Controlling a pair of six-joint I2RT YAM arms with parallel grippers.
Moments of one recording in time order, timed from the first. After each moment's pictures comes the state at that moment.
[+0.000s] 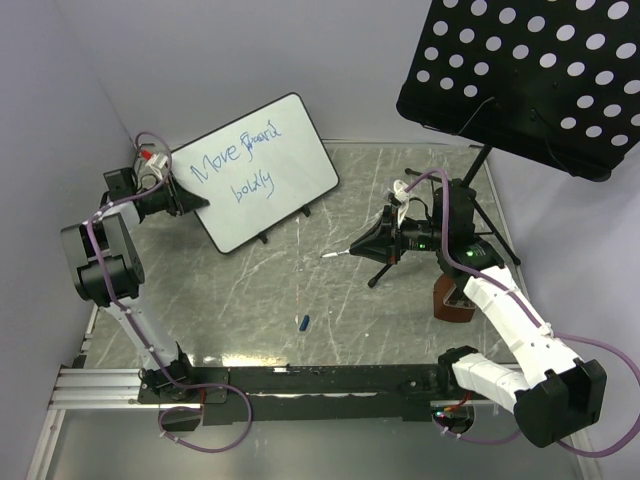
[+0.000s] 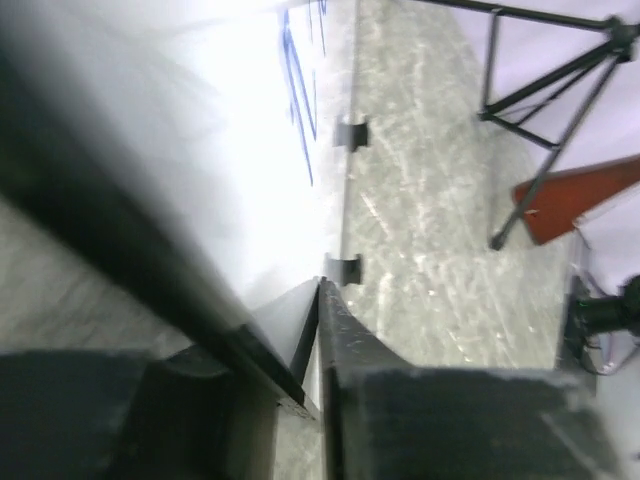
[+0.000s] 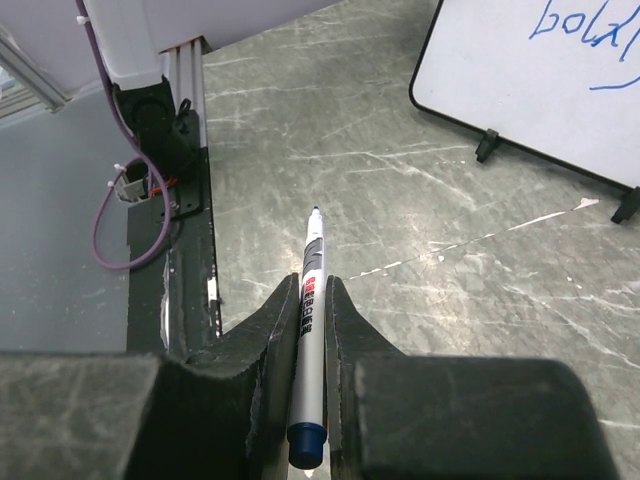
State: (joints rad) left arm 0.35 1.95 1.26 -0.05 1.26 0.03; right arm 0.33 1.03 0.91 -0.21 -1.03 -0.06
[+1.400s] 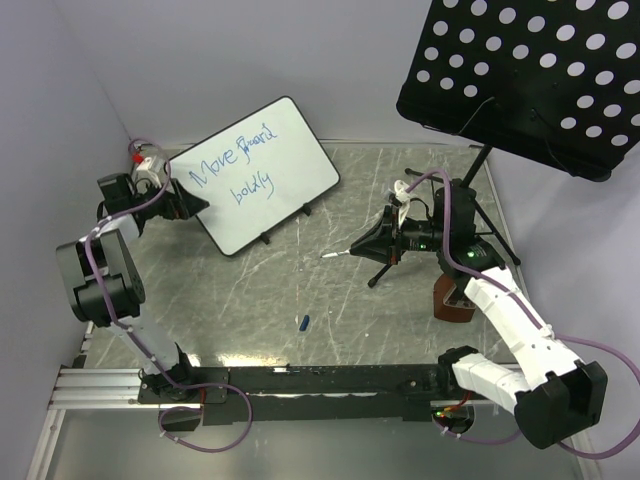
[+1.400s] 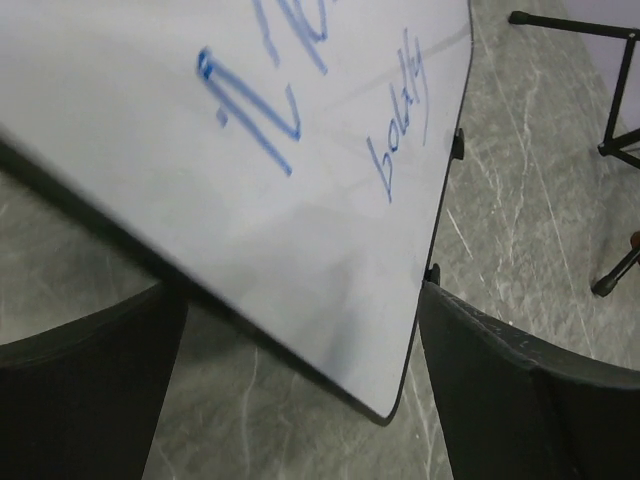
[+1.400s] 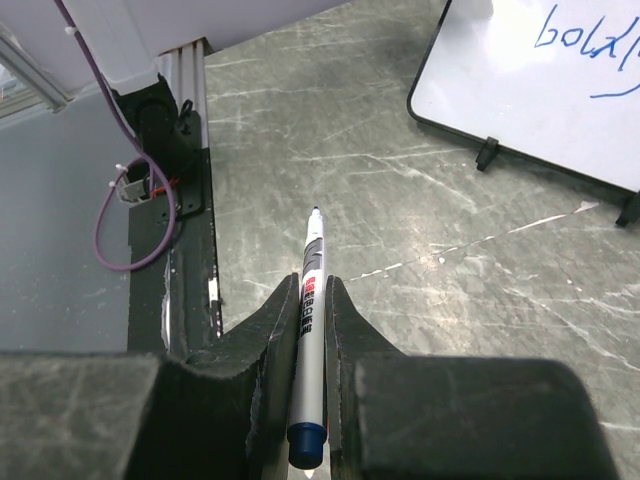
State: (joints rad) left arm 0.36 1.78 1.10 0.11 1.02 0.00; right arm 0.33 1.03 0.91 -0.21 -1.04 -0.06
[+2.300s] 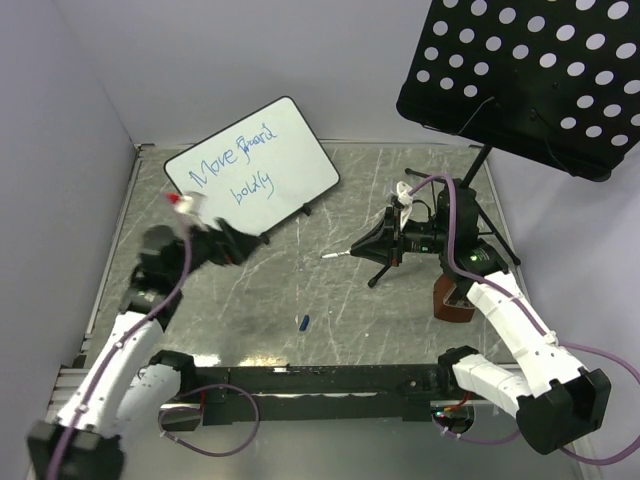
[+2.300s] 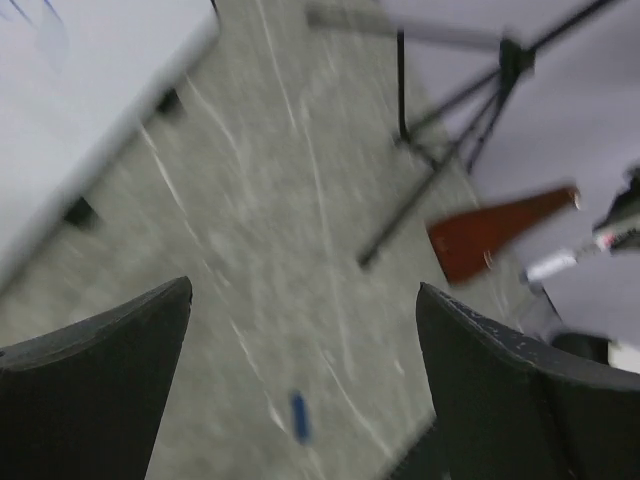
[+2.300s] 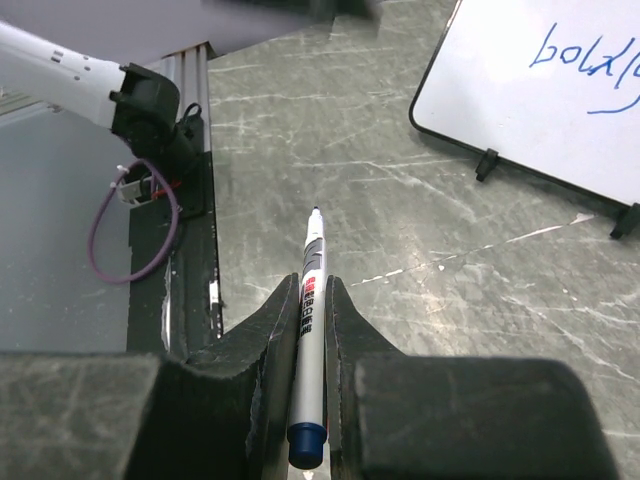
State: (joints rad) left arm -0.10 0.77 0.60 0.04 0.55 -0.51; right arm 0.34 0.99 0.91 -0.21 -1.04 -0.06
